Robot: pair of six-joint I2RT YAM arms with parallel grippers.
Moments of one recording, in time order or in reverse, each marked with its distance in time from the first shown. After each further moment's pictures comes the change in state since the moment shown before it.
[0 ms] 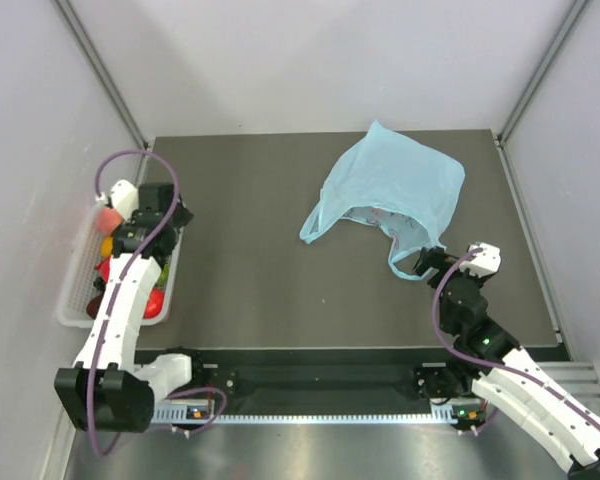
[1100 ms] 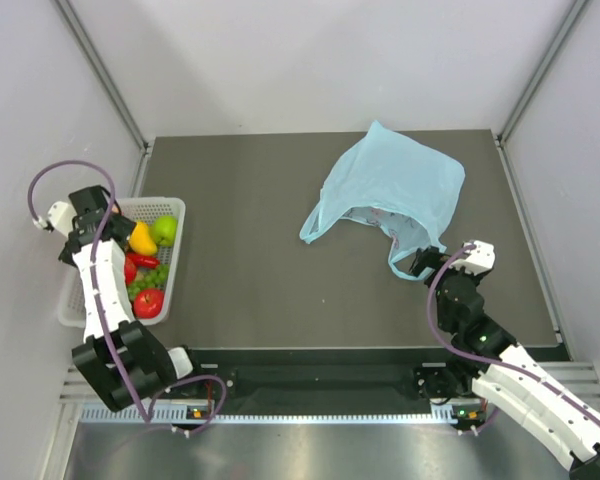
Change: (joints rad) left arm 0.505 0.130 0.047 0.013 0.160 0.116; right arm 0.000 0.048 0.000 0.024 -0.035 -0.011
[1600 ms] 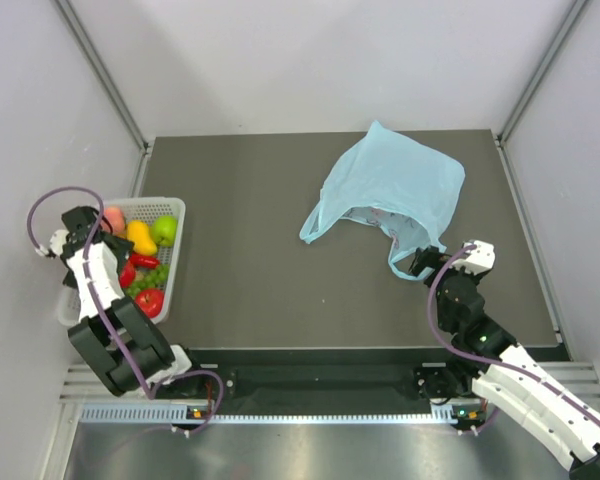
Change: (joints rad) left arm 0.162 0.084 -0.090 0.001 0.112 -0.009; right arm 0.000 -0.002 0.000 0.007 -0.008 0.000
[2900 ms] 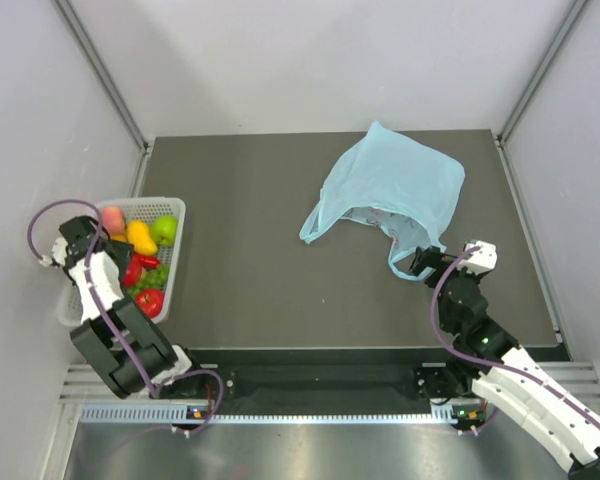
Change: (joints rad) left arm 0.065 0.016 -0.099 0.145 0.174 -0.072; right arm 0.000 -0.030 0.000 0.004 -0.016 -0.008
